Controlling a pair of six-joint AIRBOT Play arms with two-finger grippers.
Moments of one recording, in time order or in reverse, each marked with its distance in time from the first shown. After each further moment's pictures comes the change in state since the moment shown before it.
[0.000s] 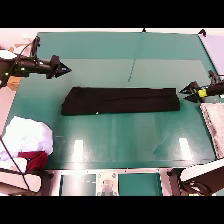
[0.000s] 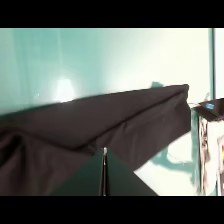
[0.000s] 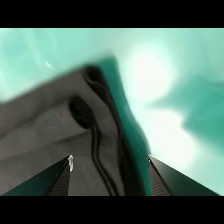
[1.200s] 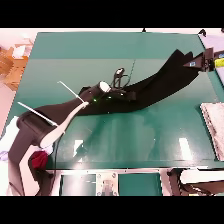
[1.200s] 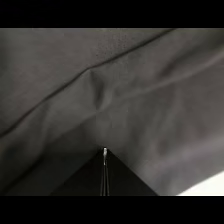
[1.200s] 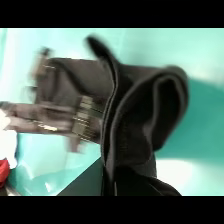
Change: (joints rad) left arm -0.776 -0.365 0.118 -0.047 0.612 0.016; right arm 0.161 0.306 0.296 0.248 0.377 -0.073
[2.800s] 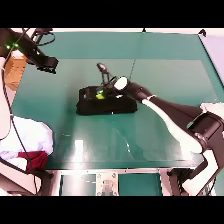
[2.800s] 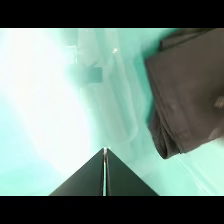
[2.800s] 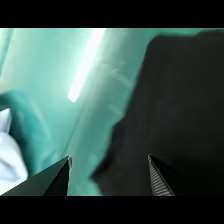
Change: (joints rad) left arm 0.629 0.241 0.445 0.881 -1.068 -0.112; right arm 0.988 -0.311 -0.242 0.008 -0.990 0.125
